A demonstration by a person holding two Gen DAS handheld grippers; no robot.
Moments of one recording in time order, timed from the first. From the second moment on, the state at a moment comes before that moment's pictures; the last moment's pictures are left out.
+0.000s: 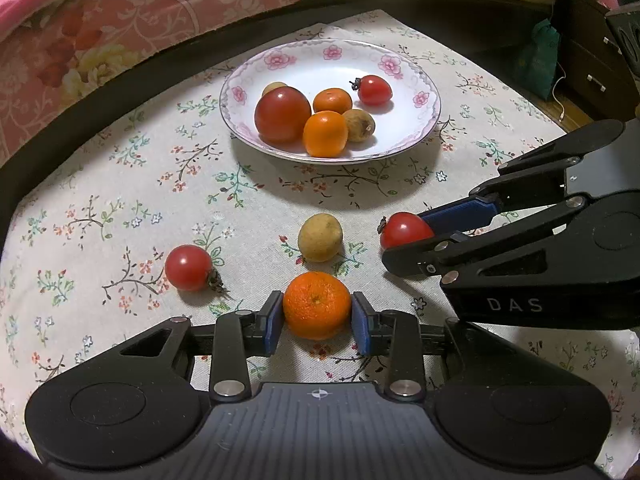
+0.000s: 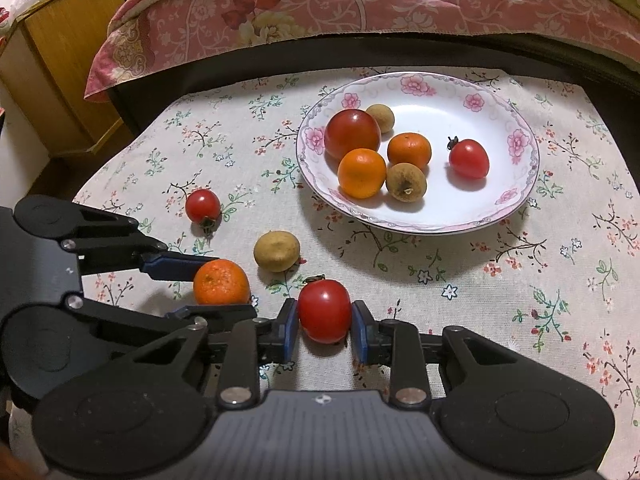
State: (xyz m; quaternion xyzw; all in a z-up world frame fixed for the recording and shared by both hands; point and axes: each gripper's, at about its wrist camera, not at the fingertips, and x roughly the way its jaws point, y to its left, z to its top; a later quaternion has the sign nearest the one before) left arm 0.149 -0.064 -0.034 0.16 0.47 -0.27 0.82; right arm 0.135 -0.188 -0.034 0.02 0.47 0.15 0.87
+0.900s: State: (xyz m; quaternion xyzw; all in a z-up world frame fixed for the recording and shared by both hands) left arm 0.154 -0.062 -0.013 0.14 0.44 -0.27 0.85; right arm 0.133 -0.200 -0.011 0.04 0.45 0.15 0.88
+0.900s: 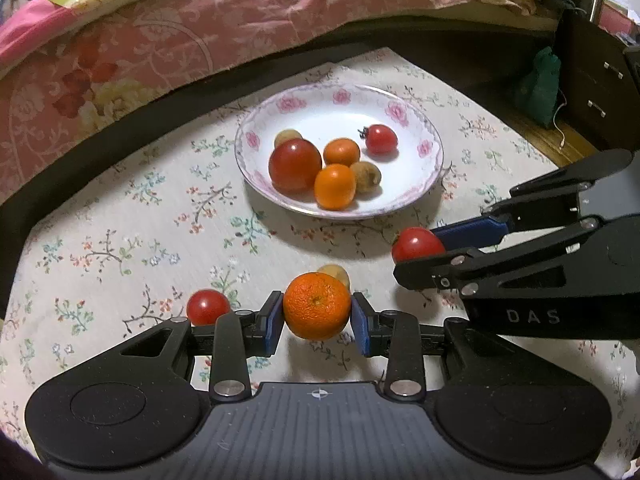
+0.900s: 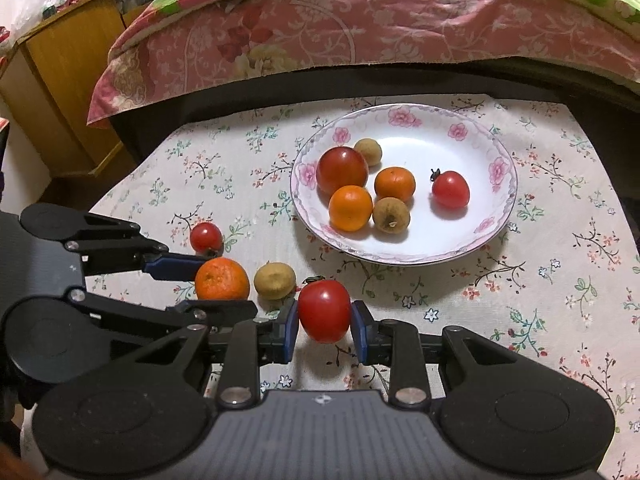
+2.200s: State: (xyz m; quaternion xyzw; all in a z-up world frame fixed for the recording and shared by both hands) left arm 0.235 -0.127 0.007 0.13 0.38 -0.27 0.87; right arm 0.201 -0.263 0.014 0.10 0.41 0.07 0.91
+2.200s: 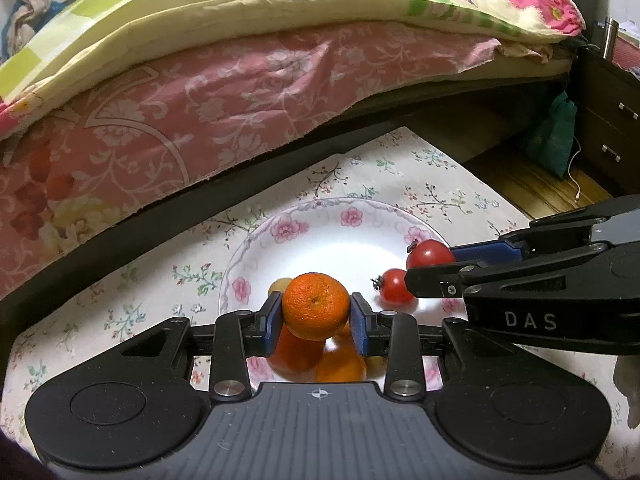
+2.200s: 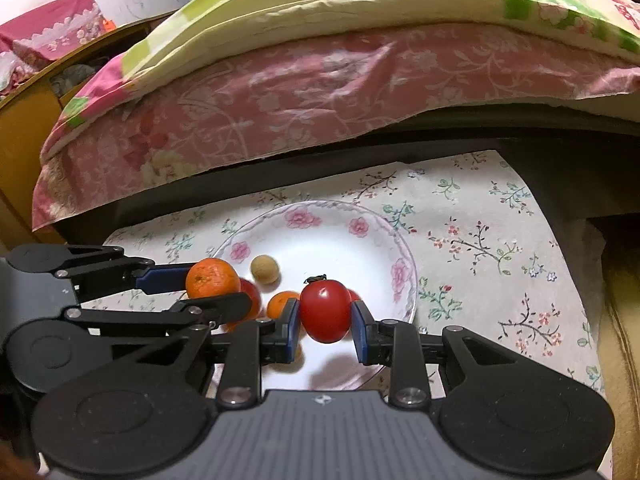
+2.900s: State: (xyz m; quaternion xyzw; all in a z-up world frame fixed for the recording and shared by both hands) left arm 0.269 -0.137 -0.014 0.12 0.40 -0.26 0.87; right arm 0.243 -0.272 -0.008 0.09 0.42 0.06 0.90
